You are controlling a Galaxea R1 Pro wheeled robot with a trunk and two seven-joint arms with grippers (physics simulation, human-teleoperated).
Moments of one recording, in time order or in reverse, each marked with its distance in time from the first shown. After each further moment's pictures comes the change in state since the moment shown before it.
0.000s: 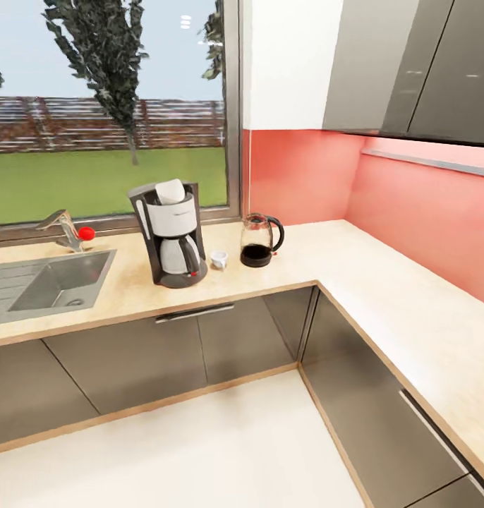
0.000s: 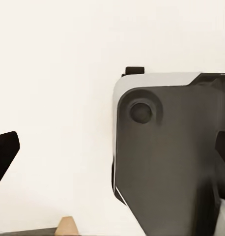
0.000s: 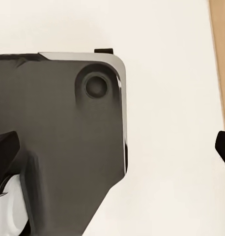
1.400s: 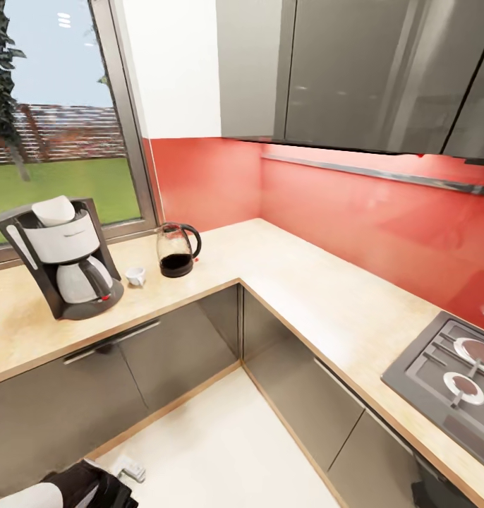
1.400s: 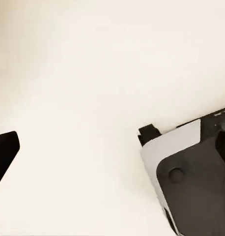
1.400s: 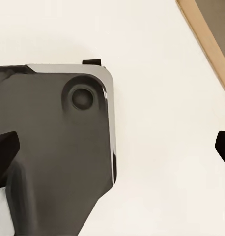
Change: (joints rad) left arm -0.402 0.172 0.006 0.004 -0.429 0.270 -0.481; right arm 0.000 -0.025 -0.004 -0.001 -0.004 -0.005 -0.006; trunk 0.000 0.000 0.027
